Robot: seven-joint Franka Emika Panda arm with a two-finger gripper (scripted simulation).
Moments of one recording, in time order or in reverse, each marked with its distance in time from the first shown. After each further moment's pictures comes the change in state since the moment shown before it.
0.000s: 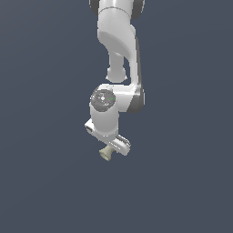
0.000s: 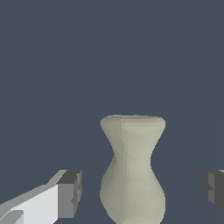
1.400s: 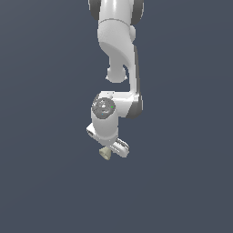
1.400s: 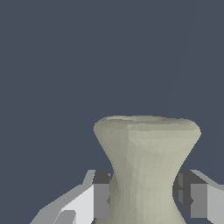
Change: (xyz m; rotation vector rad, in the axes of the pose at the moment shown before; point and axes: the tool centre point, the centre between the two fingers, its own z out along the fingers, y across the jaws) arm -0.001 0.002 0.033 -0.001 -0.003 0.003
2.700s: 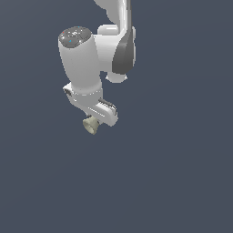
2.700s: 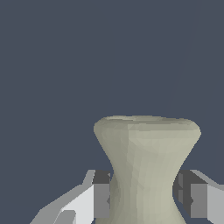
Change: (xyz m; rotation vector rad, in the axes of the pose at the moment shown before) arm -0.014 0.068 -0.167 0.002 0.002 0.001
